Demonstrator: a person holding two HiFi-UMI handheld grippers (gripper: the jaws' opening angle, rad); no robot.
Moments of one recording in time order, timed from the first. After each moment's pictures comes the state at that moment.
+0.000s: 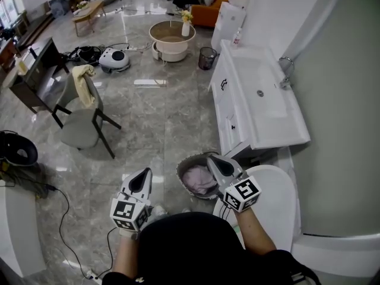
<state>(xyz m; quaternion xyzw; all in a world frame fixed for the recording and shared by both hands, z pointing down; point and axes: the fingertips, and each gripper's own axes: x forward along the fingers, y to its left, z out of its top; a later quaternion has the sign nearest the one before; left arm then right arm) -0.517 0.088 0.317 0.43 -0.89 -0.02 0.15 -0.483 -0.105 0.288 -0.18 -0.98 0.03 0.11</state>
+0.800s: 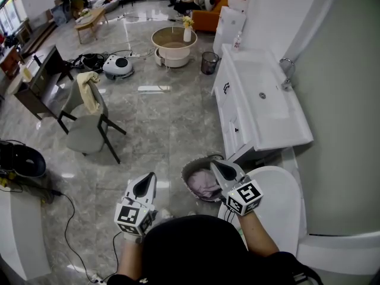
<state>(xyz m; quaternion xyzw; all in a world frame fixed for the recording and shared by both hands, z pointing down) -0.503 0.094 0.306 0.43 -0.89 -0.02 0.13 -0.468 -0.098 0.289 -0.18 -0.98 0.03 0.11</state>
